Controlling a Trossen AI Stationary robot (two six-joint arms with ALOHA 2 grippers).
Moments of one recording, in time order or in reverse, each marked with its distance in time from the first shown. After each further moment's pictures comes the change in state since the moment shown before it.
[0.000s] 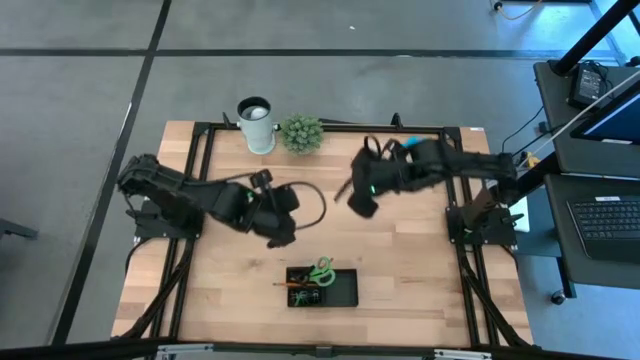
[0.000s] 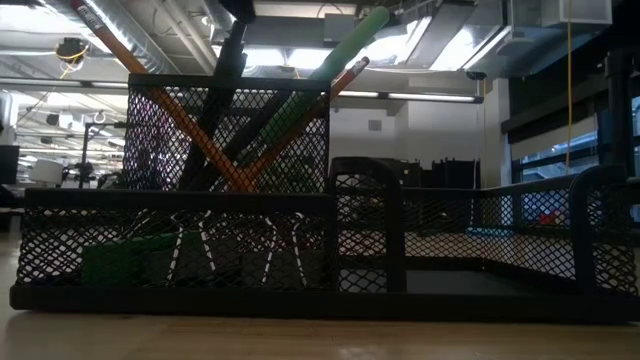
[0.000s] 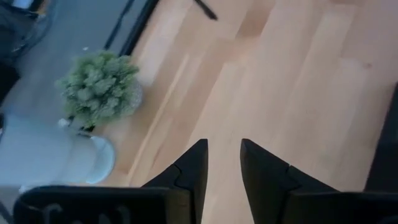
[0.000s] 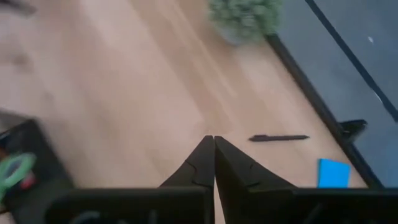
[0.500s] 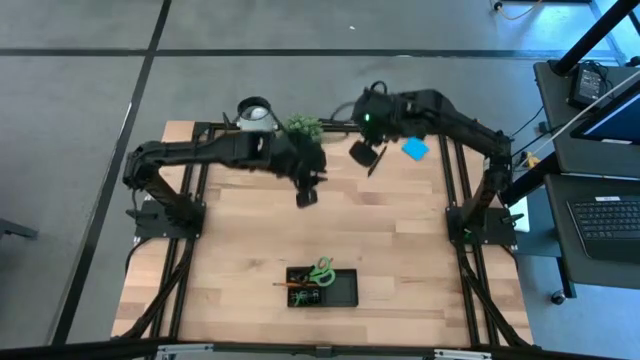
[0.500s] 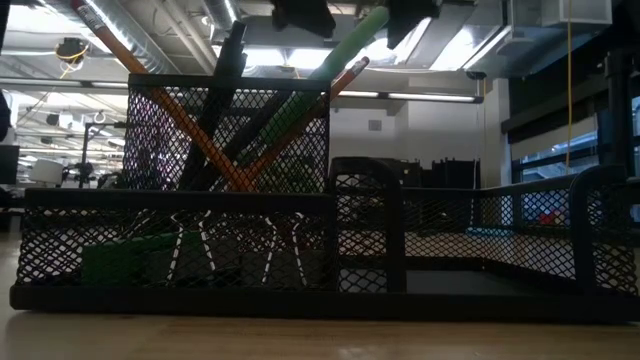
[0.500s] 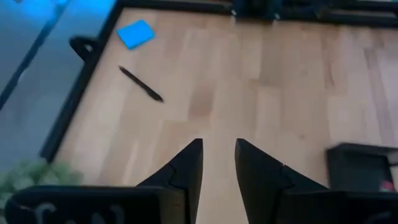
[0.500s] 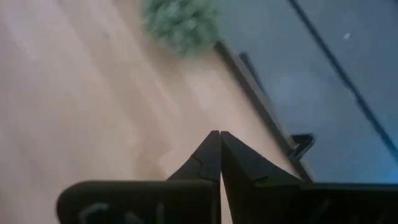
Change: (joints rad) left arm 0.423 0.000 0.000 0.476 0.553 0.550; right arm -0.381 0.000 0.000 0.090 -0.090 -0.373
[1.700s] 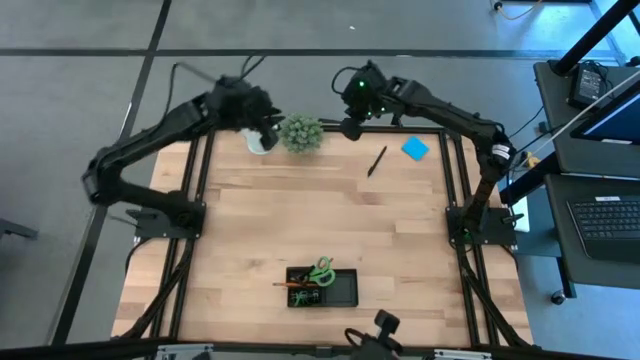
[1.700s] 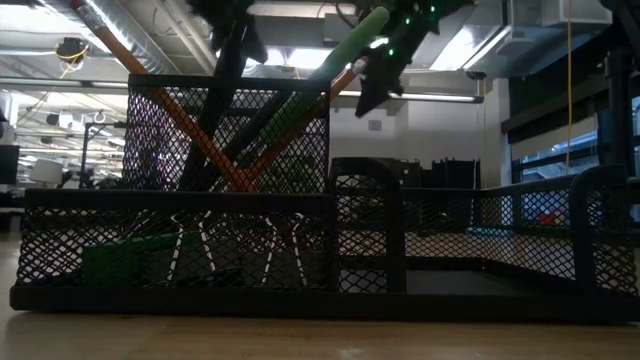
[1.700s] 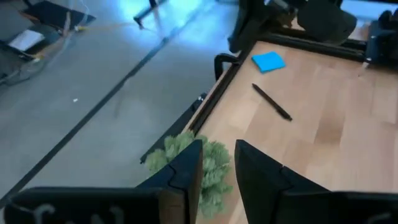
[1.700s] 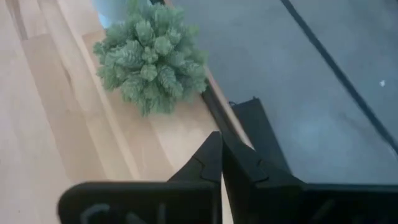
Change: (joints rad) left arm 0.499 -0.345 -0.321 0.193 0.081 0.158; right arm -0.349 0.015 -0.419 0.681 -0.307 -0.388
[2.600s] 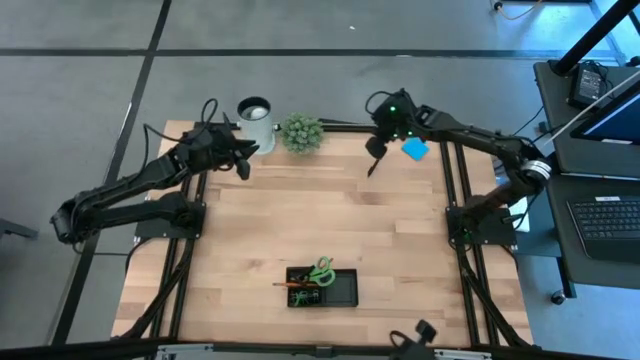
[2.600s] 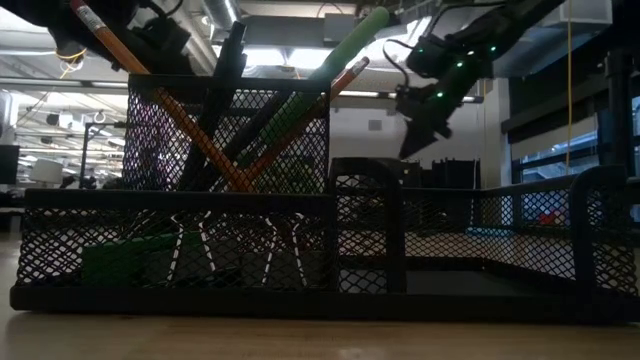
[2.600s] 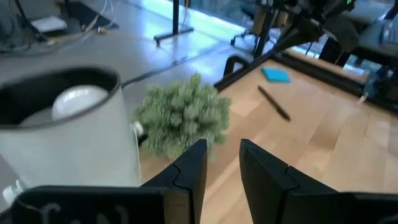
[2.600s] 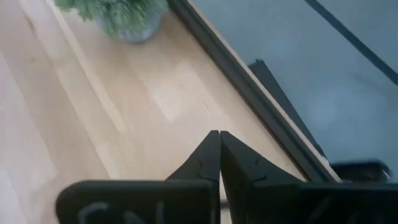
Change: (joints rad) left arm 0.021 -0.569 -0.805 0.445 -0.013 -0.283; right arm -0.121 -0.297 -0.683 0.395 -0.081 0.061
